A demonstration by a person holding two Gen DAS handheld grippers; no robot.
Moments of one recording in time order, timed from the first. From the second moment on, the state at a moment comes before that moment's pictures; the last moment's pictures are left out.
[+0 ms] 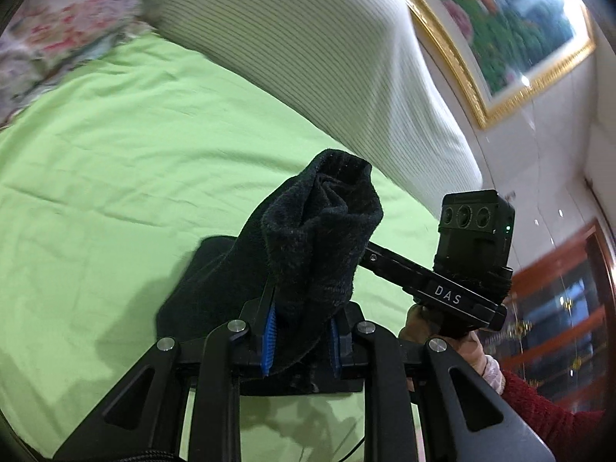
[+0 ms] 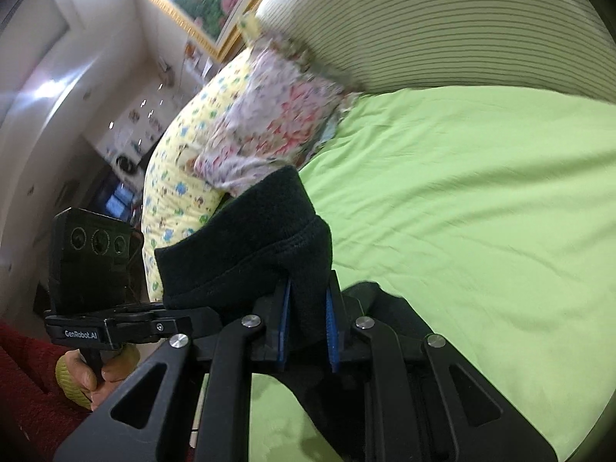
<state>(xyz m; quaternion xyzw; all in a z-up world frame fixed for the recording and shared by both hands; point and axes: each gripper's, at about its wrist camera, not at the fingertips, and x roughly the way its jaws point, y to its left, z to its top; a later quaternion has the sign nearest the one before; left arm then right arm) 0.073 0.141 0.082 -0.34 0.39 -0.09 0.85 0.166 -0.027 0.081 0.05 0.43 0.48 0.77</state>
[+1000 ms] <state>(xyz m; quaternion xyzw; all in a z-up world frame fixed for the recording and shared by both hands) 0.134 -0.016 0.020 -0.20 0.50 -0.19 0.82 0.138 -0.170 0.020 0.15 0.47 0.32 0.81</state>
